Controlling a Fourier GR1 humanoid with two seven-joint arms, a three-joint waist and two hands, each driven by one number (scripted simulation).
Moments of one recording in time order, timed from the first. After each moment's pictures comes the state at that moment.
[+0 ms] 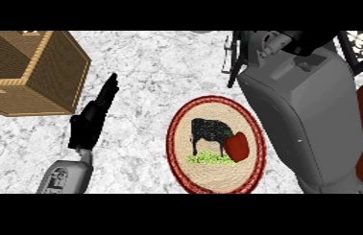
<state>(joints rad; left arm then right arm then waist) -0.18 0.11 -0.06 -1.45 -0.11 0.02 0.04 -1.12 -0.08 0.12 -1.54 1.34 -0.01 1.11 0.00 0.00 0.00</state>
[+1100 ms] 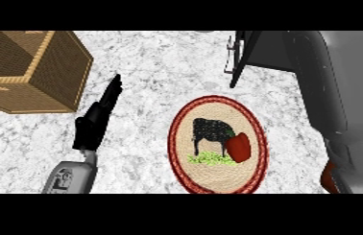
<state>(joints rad) -0.18 0.08 -0.07 -1.44 -0.13 0.02 0.03 -1.13 -0.24 -0.03 -1.20 1.41 -0.15 0.85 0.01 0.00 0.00</state>
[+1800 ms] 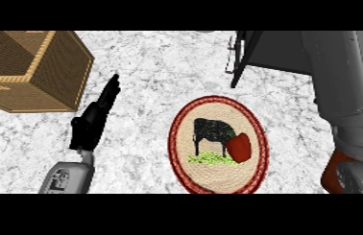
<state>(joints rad) -0.17 0.09 -0.05 -1.45 -0.13 0.00 0.03 -1.17 -0.27 -0.20 -0.98 1.19 -0.56 0.64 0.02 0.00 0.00</state>
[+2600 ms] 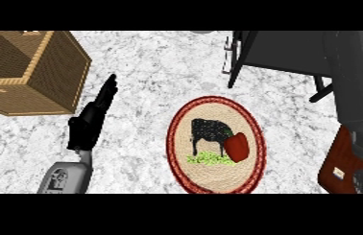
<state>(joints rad) -0.17 0.09 -0.03 -1.45 -0.13 0.00 0.02 -1.08 -0.34 -0.24 -0.97 1.29 -0.56 0.81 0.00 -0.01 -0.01</state>
